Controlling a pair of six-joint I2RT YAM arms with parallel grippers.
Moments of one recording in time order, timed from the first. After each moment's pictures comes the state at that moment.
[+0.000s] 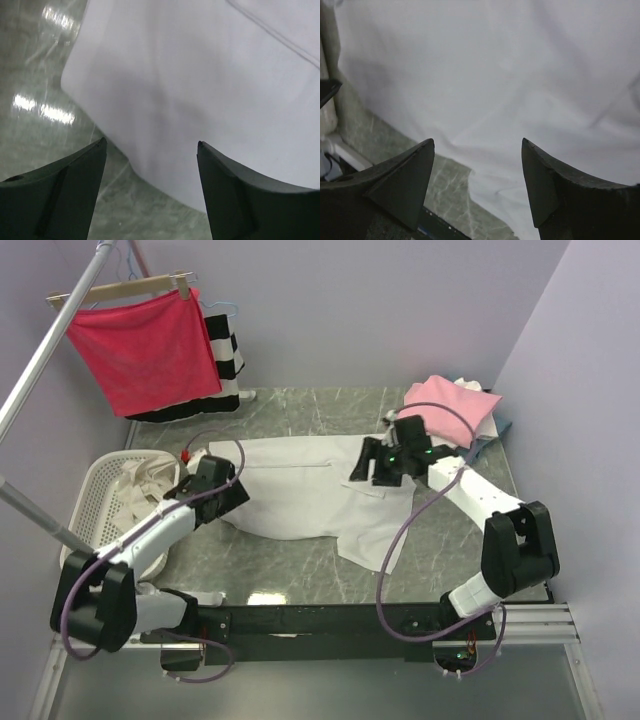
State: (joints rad) left arm -0.31 1.26 0.73 -0.37 -0.25 -0.78; right arm 0.30 1.52 1.07 -0.42 -0.33 0.47
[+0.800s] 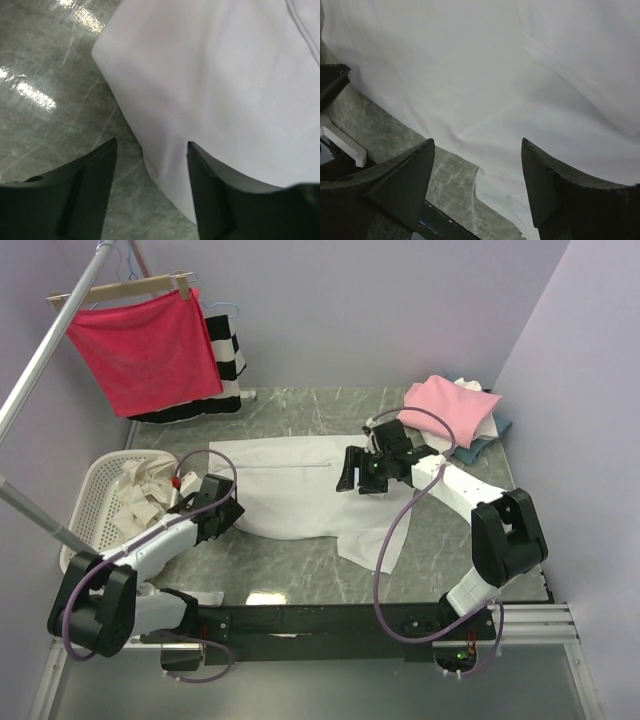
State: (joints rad) left arm -0.35 1.20 0.56 -0.33 -0.32 -1.07; right arm 0.43 1.59 1.10 -0.43 -0.33 0.47
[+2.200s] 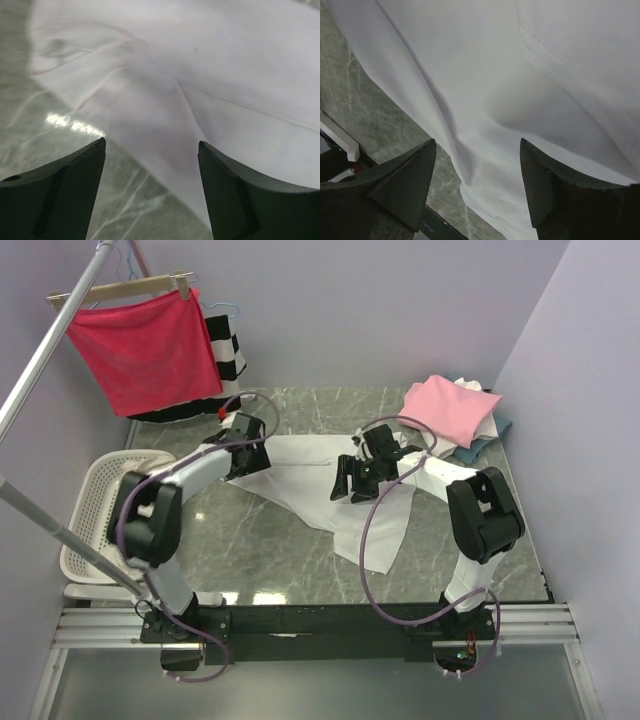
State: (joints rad) left arm -0.36 1.82 1.23 -0.41 -0.30 -0.62; right arm 0.43 1.78 1.12 -0.38 -0.42 0.45
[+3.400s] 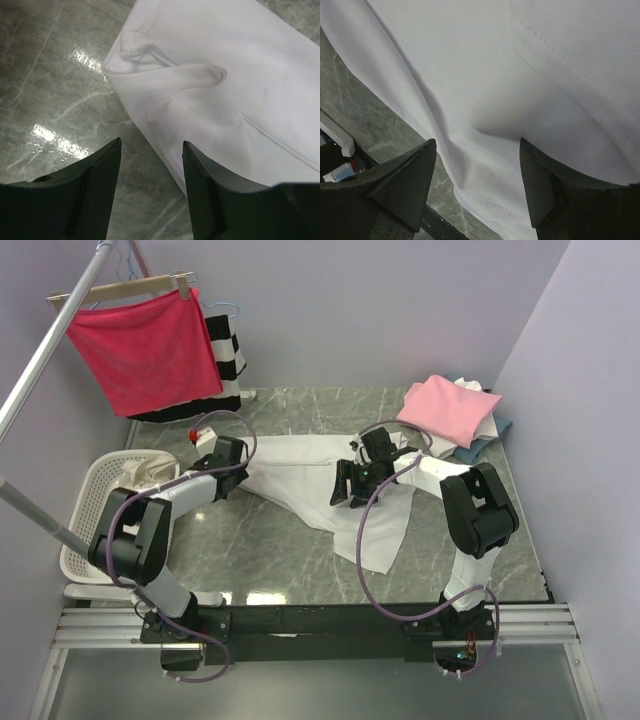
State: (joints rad) left arm -0.30 1.61 0.87 -0.12 -0.48 -0.77; right arm 0.43 1.83 1.13 -0.39 -0.45 0.43
